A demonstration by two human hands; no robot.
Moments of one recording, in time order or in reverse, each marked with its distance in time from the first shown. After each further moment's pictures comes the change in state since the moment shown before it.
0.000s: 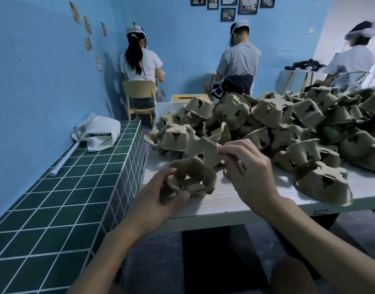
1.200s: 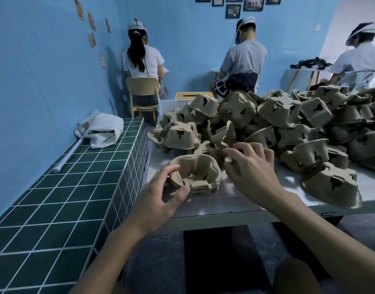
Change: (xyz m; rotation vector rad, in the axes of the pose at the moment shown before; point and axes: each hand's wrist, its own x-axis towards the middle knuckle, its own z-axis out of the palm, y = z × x) left_hand -0.002 0.005 -0.002 -0.014 0.019 0.073; right_hand -0.010 0.033 0.011 -0.541 -0.458 0.294
